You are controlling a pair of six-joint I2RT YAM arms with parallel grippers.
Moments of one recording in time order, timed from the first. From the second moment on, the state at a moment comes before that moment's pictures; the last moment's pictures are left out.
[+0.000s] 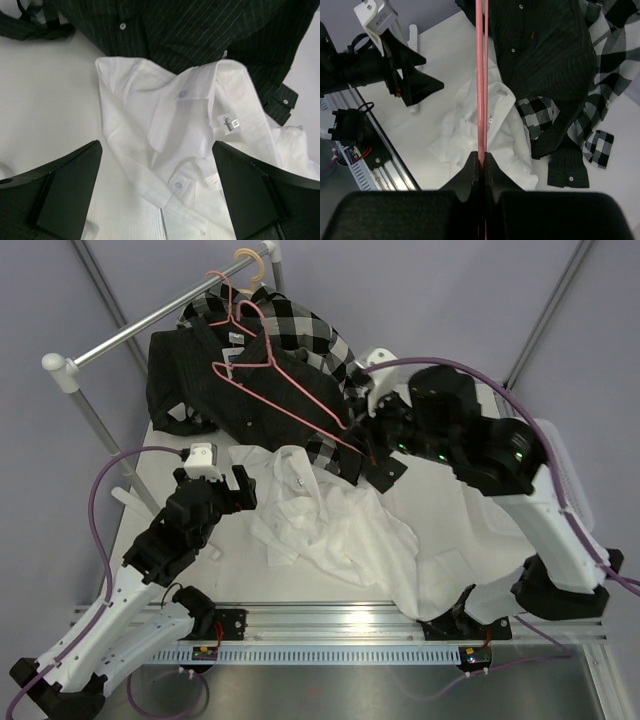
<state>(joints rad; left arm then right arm) -0.60 0.67 0.78 -0.45 -0.42 -0.35 0.93 1.35 2.05 -1.06 0.02 0.01</state>
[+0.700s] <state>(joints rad) -0.60 0.64 0.73 -0.51 -0.46 -0.39 0.86 2.01 2.57 -0.84 -0.13 -0.04</state>
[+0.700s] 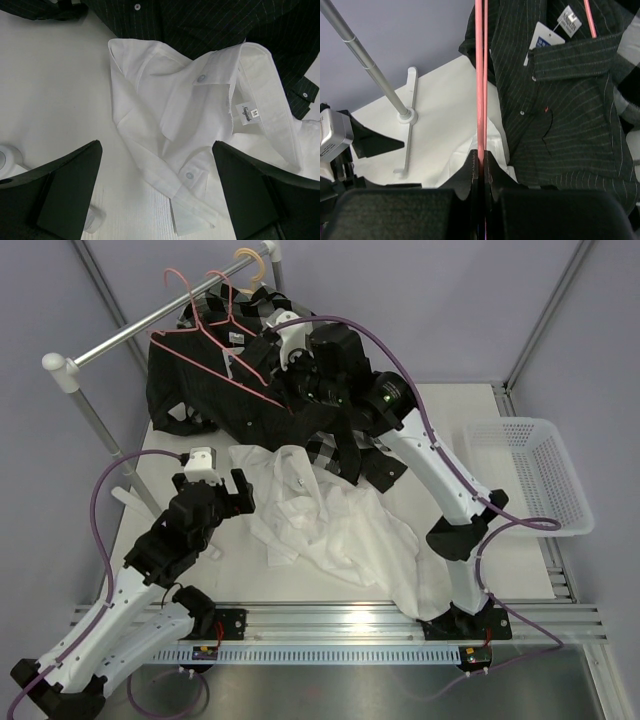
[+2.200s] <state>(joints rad) -0.60 0.64 0.73 -0.53 -0.46 -0.39 0.82 1.44 1.21 -0.43 -0.05 0.17</state>
